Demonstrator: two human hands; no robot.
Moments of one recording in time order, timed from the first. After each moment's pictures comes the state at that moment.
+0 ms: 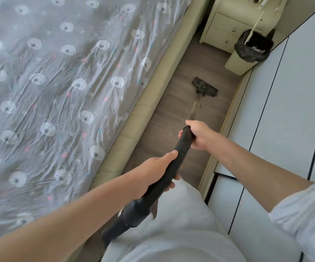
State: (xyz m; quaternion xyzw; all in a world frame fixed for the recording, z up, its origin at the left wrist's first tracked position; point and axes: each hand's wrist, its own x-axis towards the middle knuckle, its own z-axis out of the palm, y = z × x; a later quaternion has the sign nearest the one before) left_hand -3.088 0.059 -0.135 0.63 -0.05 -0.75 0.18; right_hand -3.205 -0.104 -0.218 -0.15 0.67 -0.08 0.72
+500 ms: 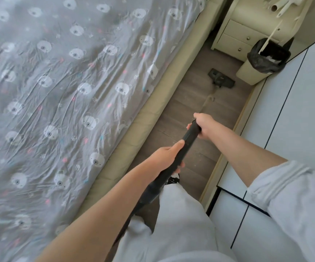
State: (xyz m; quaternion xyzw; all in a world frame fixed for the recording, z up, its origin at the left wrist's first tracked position) left_hand -3.092 -0.037 -0.201 0.67 -0.13 -0.70 0.20; right_hand -3.186 -0.218 -0.282 -0.23 0.70 -0.06 0.67
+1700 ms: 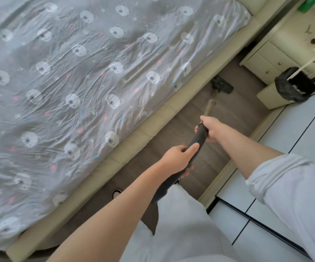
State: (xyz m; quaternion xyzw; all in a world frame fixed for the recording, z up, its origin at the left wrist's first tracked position) left_hand -3.066 0.038 -0.214 0.68 -0.14 -0.66 0.29; right_hand -3.115 -0.159 -0.292 -0.34 0.70 0.06 0.63
